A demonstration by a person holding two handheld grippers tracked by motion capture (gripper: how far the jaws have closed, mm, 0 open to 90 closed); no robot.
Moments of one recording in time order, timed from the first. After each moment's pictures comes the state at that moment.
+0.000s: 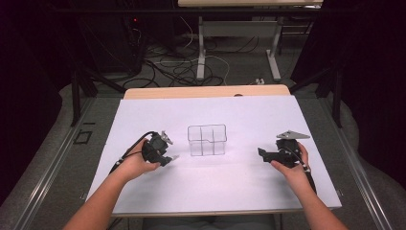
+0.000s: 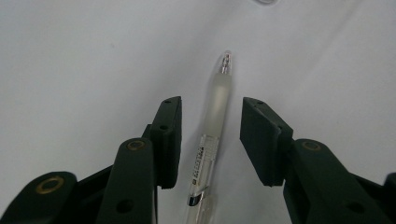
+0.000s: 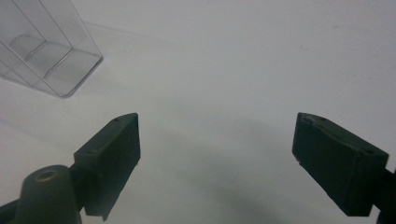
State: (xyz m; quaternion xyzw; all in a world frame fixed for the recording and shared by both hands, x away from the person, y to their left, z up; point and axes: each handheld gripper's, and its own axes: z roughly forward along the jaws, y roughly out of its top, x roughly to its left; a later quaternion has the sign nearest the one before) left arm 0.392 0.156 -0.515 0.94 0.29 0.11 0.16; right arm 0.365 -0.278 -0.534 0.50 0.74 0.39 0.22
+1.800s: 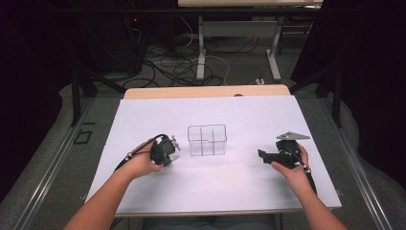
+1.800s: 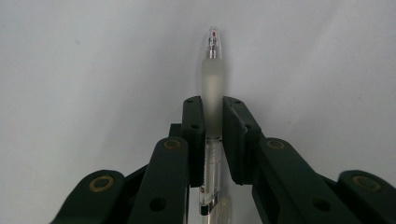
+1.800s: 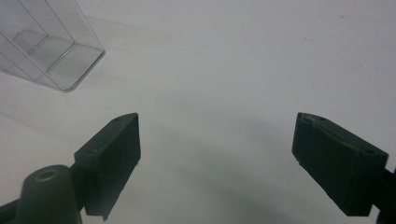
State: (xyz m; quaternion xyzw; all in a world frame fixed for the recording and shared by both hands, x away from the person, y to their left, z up) left arm 0.397 0.137 -0.526 0.96 0.23 0.10 0.08; right arm 0.363 -0.279 -0.537 0.51 0.74 0.39 0.21
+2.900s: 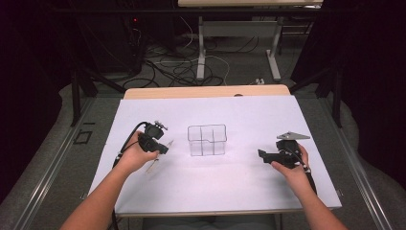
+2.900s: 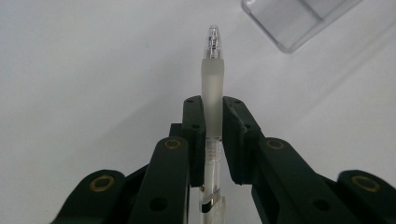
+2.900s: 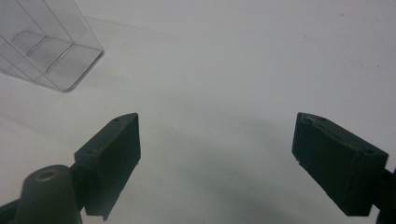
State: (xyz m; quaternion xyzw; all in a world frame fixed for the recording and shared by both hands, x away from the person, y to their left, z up) left arm 0.413 0.171 -0.489 0.88 0.42 0.06 0.21; right arm 0.364 -0.279 -0.537 0.51 0.74 0.39 0.20
